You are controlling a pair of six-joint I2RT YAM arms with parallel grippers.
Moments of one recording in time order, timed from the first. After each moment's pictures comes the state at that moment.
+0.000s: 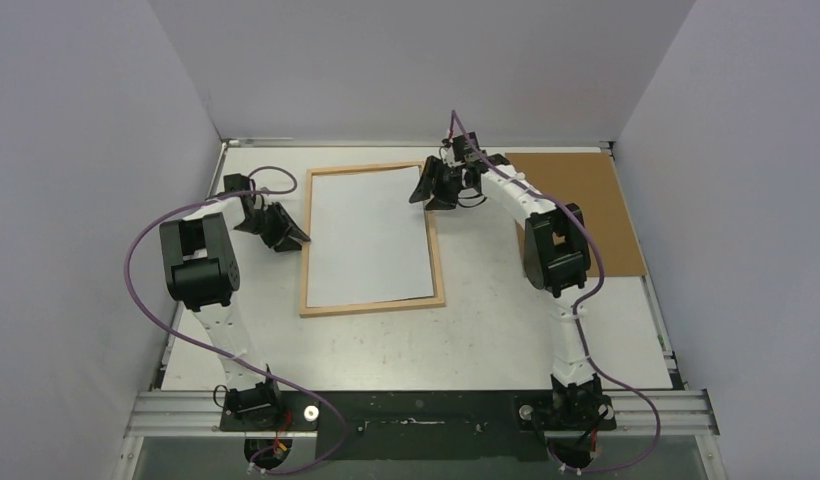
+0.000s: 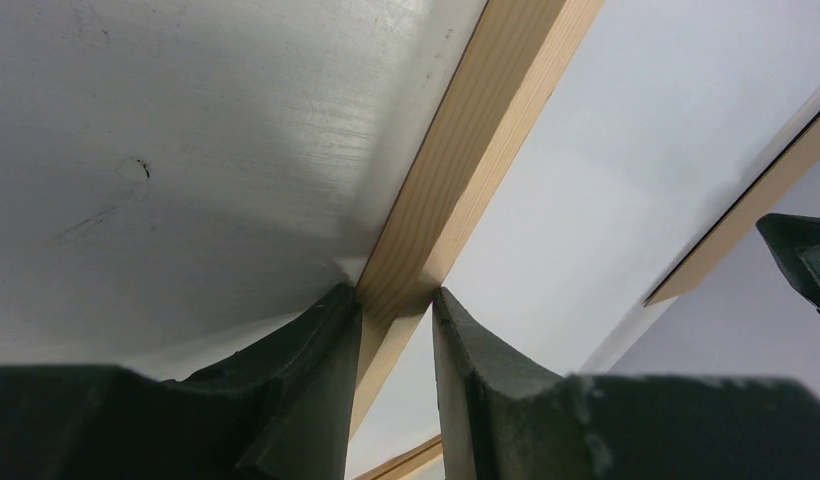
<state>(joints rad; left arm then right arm) 0.19 2.06 1.37 -0.58 0.54 -0.49 0.39 2.31 1.95 -0.54 -0.47 0.60</state>
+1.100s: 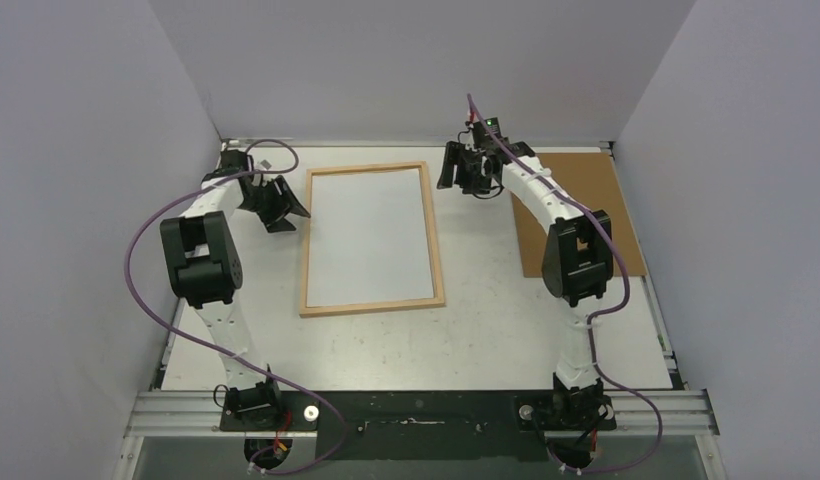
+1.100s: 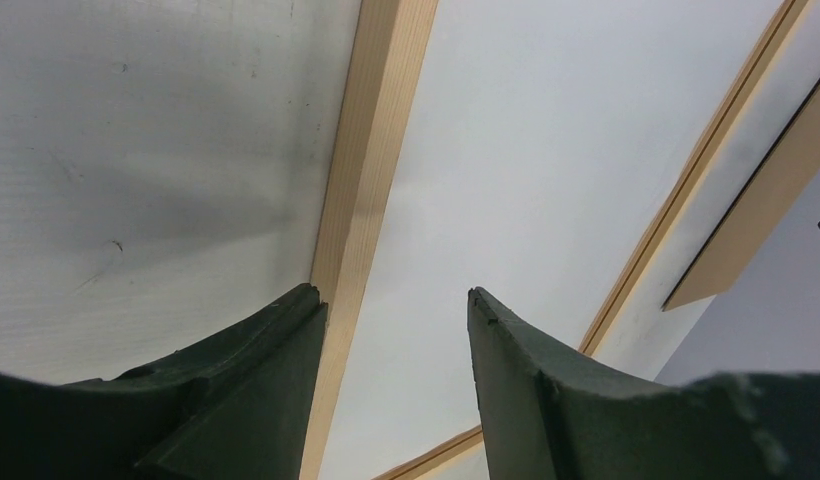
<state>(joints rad) 0.17 2.08 1.58 -0.68 0.52 -0.40 0.33 2.12 1.88 -0.64 -0.18 0.41</state>
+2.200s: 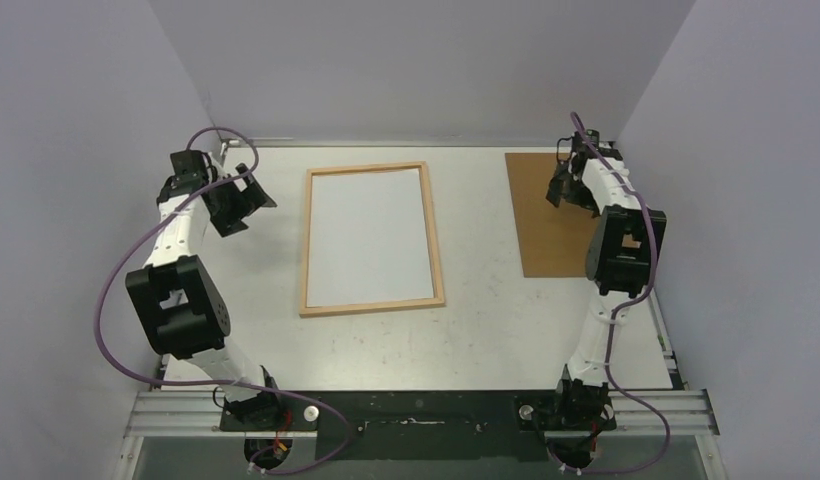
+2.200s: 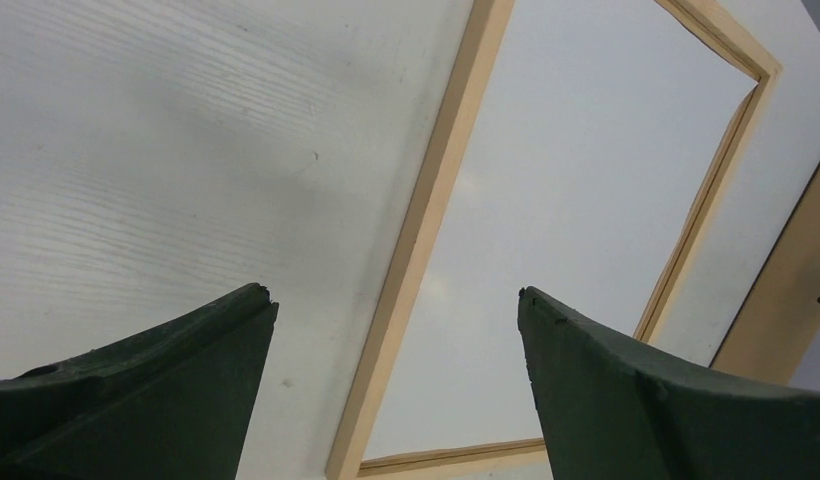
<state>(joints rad) 0.29 1.70 1.38 -0.63 0.32 -0.38 -0.08 2.17 1.85 -0.80 0.28 0.25</state>
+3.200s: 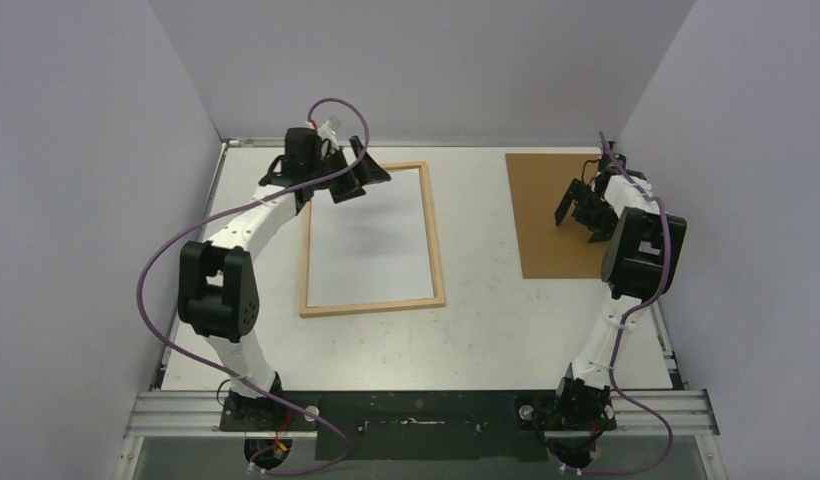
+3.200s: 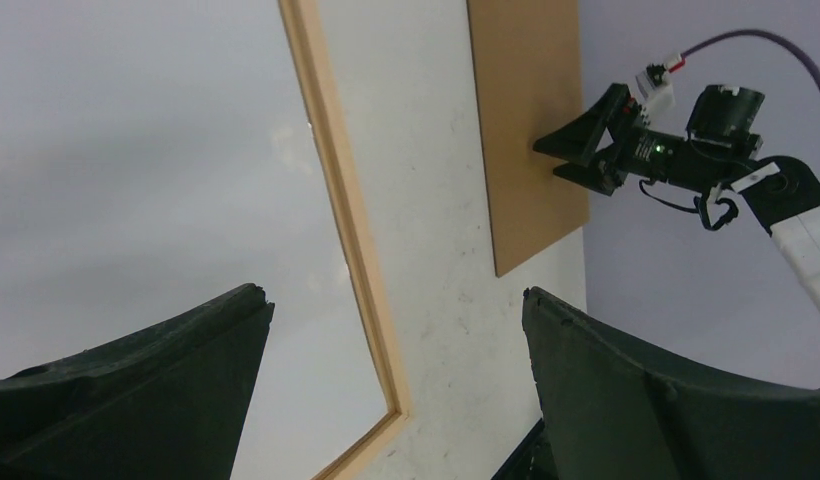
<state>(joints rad) -0.19 1.76 1.42 -0.22 0.54 -0.68 -0.25 2.13 1.65 -0.75 -0.03 0.27</state>
